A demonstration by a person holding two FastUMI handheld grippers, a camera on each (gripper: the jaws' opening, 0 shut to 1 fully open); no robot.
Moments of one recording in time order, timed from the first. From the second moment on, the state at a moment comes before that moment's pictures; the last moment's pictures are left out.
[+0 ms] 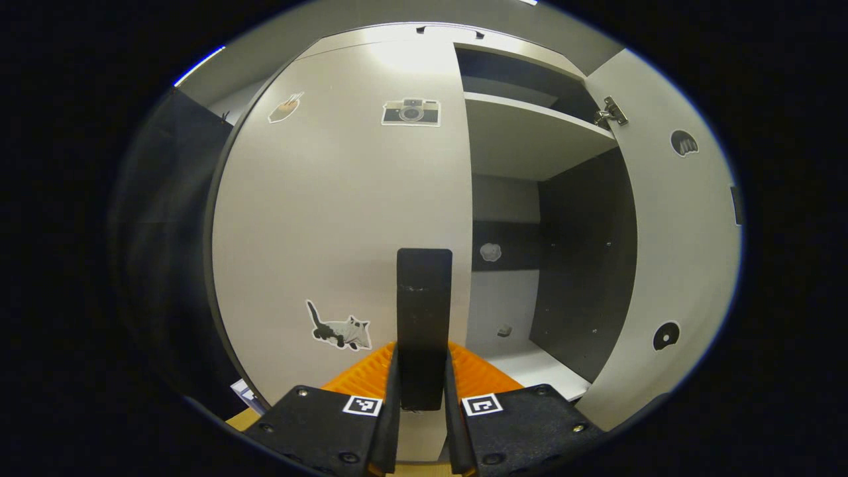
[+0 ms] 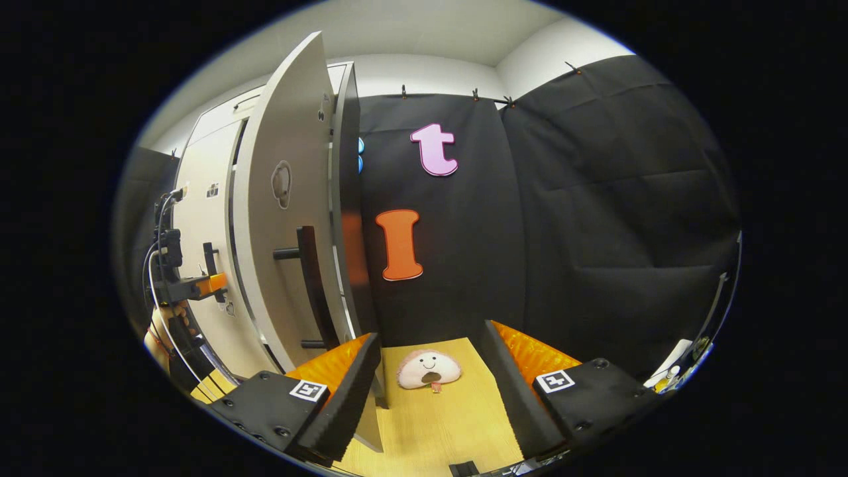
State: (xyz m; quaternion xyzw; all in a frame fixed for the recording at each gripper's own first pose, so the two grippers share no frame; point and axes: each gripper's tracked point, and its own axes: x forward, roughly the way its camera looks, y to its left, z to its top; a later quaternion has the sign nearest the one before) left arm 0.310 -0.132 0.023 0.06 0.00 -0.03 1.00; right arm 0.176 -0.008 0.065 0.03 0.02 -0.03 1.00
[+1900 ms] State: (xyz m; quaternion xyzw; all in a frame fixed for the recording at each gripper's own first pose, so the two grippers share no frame) left arm 0.196 -0.076 0.028 0.05 0.01 -0.07 1.00; right arm 0.103 0.114 0.074 0.01 -0.02 0.03 1.00
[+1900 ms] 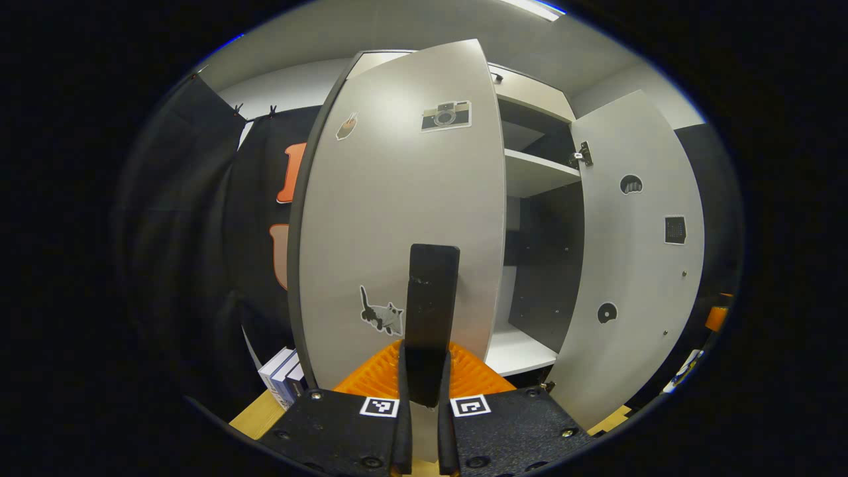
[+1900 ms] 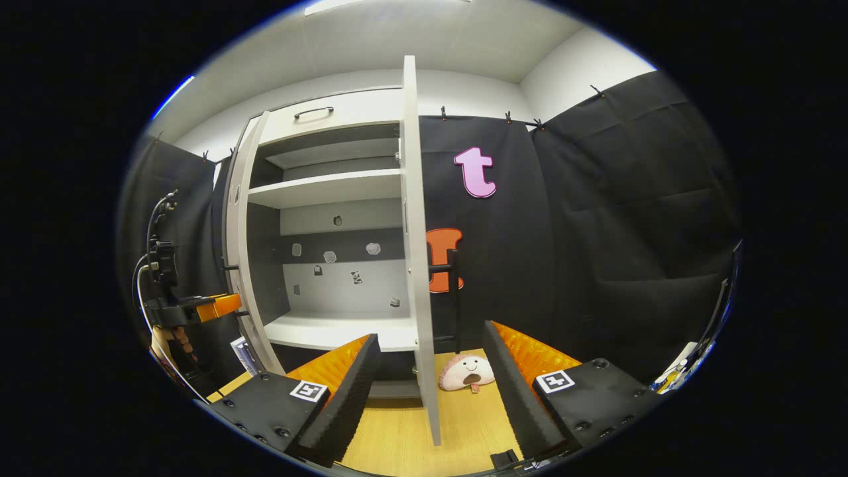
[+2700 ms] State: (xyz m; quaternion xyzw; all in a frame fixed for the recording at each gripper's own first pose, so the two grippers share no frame) left arm 0.157 -0.017 0.039 0.06 0.00 -0.05 1.00; right arm 0.101 0.198 0.063 0.01 -0.02 0.07 1.00
